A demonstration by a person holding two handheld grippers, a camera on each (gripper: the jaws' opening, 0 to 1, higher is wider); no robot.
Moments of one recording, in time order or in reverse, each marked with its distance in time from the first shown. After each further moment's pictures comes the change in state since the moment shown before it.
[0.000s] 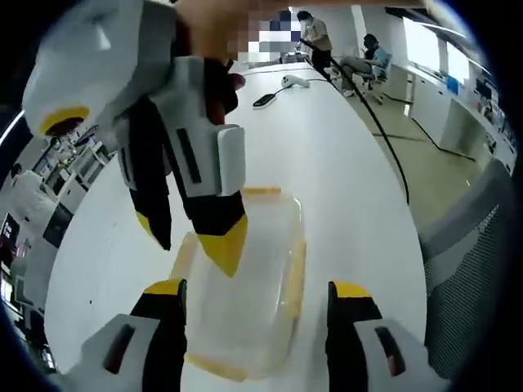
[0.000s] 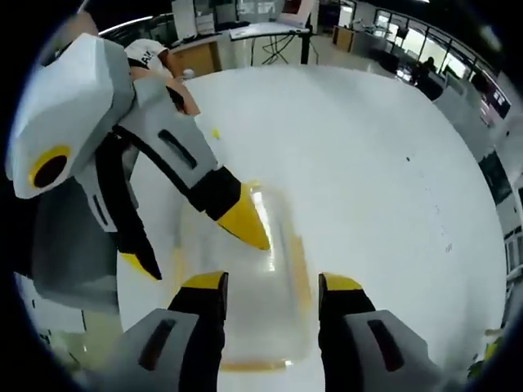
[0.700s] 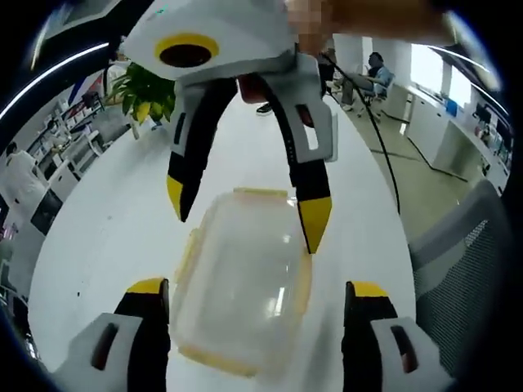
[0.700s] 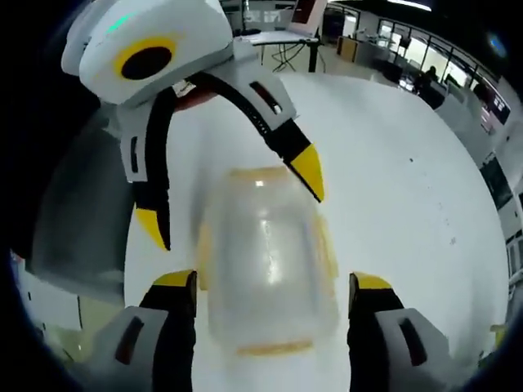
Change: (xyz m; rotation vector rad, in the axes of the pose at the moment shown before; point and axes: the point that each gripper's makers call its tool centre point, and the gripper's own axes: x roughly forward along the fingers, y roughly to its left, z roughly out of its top) left arm -0.002 0.013 -0.003 -0.041 -0.014 -0.068; right arm -0.010 0.028 -0.020 -0.023 -0.052 0.014
